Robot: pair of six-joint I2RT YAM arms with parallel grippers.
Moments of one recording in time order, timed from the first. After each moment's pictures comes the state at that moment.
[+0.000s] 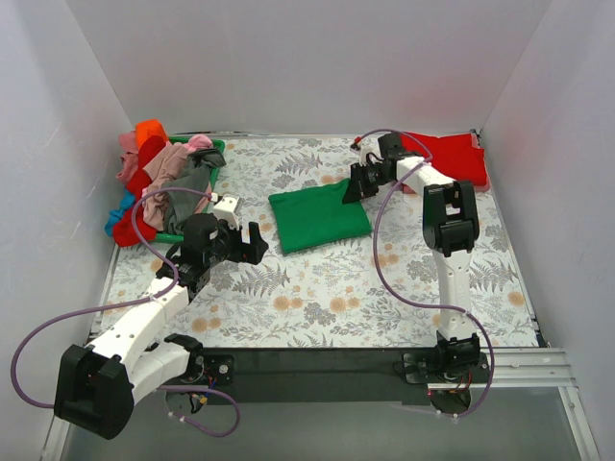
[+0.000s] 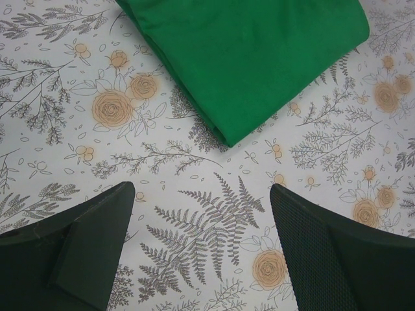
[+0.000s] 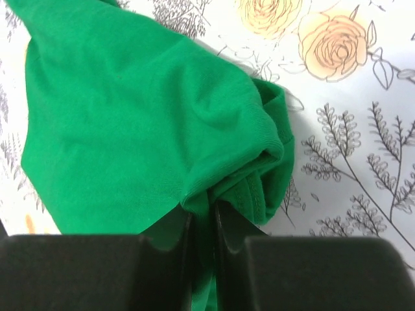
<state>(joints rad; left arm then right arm) -0.35 0.99 0.57 -0.07 0.19 -0.19 0.24 2.37 1.87 -0.56 -0.78 -0.07</state>
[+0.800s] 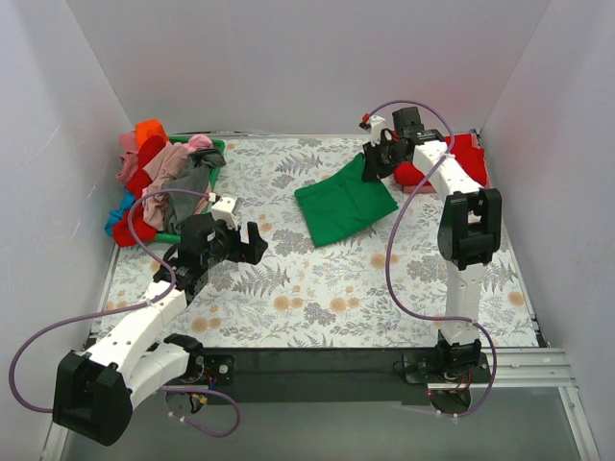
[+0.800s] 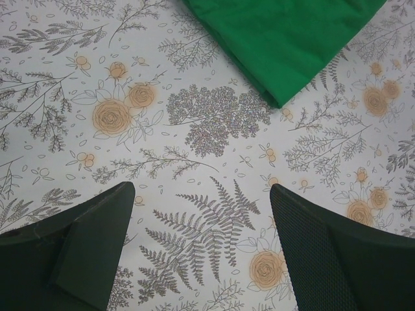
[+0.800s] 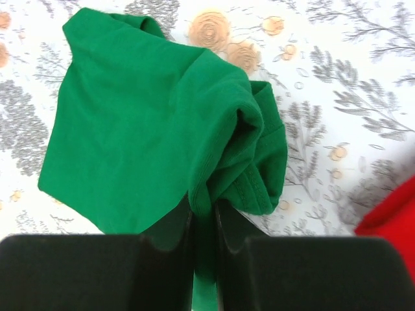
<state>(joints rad) -0.35 0.96 0.56 -0.07 0.20 -0.18 0.22 2.13 1.89 -0.70 -0.54 -0.29</state>
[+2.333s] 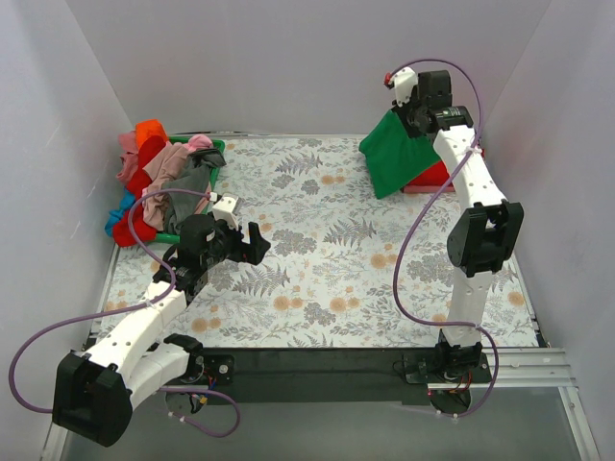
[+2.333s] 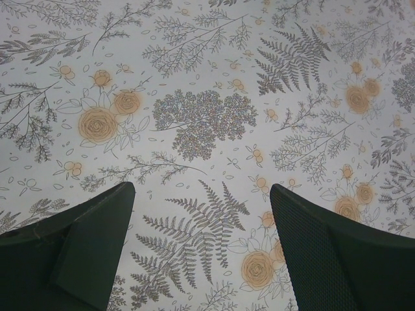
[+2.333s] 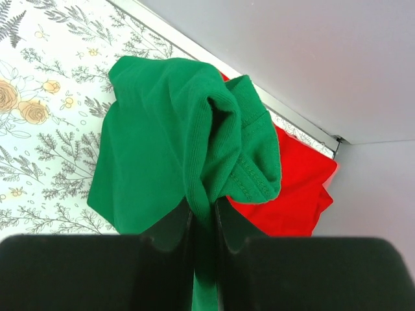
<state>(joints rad) -0.35 0.95 0.56 -0.06 0.25 -0.18 0.18 2.04 2.11 -0.67 -0.03 -0.48</state>
